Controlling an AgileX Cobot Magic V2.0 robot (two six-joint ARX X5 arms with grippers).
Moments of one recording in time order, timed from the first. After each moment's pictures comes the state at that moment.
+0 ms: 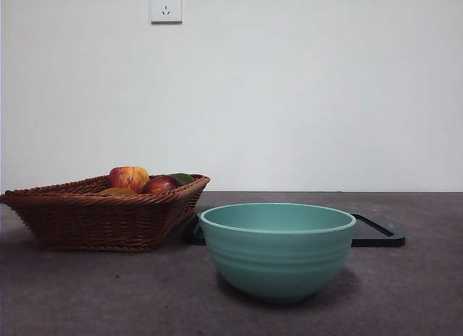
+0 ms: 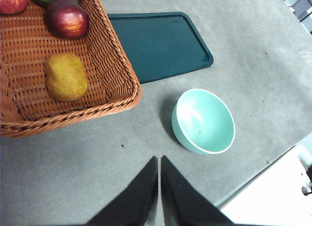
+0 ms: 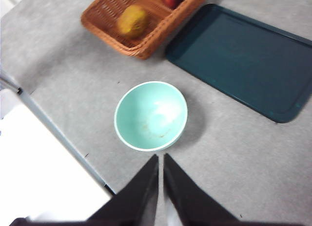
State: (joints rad) left arm -0.16 0.70 0.92 -0.94 0.55 -0.05; right arm 0.30 0.76 1.07 -1.09 -0.48 -0.08
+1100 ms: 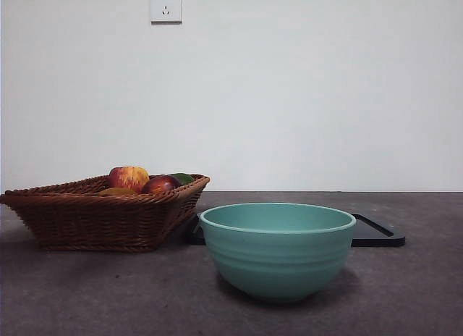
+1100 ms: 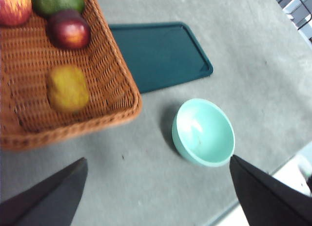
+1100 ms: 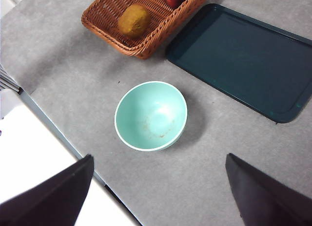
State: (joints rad) left arm -0.16 0.75 0.95 -0.89 0.55 -0.07; right arm 0.31 0.76 1.07 -1.09 -0.48 -0.08
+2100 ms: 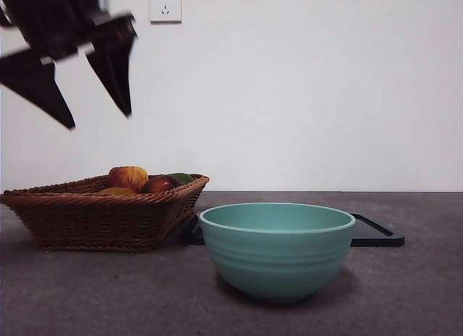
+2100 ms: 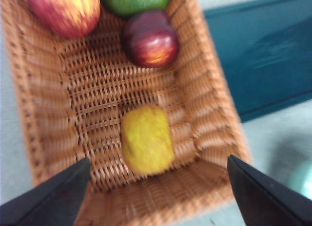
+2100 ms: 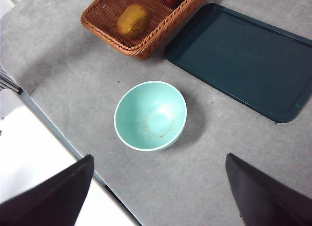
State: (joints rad) left arm -0.36 1.48 1.25 -0.75 0.09 -0.09; right arm 0.31 0.76 1.07 -1.09 -0.48 -0.08
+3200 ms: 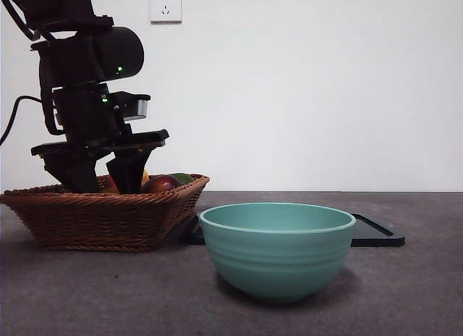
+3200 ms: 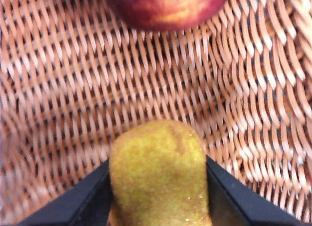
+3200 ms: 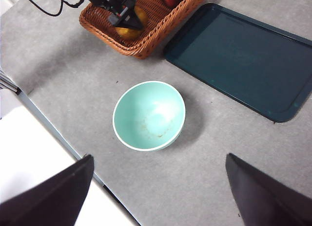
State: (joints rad) left arm -0.40 1.78 1.25 -0.64 0.02 -0.09; right arm 0.31 0.76 1.07 -1.09 -0.47 -0.08
